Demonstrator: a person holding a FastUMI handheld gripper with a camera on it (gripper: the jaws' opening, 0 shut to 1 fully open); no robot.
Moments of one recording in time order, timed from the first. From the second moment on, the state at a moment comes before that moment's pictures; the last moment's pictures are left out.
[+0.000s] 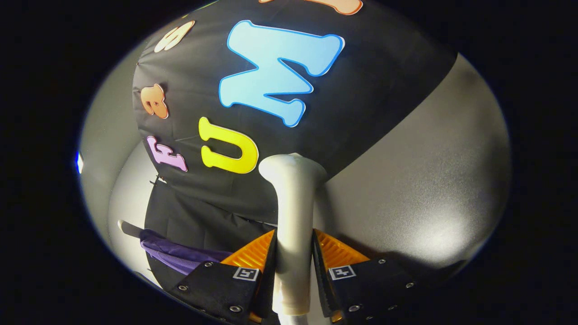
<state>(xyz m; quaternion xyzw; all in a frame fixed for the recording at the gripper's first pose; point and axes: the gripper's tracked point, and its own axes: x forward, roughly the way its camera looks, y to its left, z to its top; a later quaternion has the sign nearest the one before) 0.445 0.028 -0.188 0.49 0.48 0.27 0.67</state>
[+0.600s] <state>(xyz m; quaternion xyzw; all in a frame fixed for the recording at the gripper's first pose) 0.387 0.011 -0.087 0.40 0.31 0.25 0.83</state>
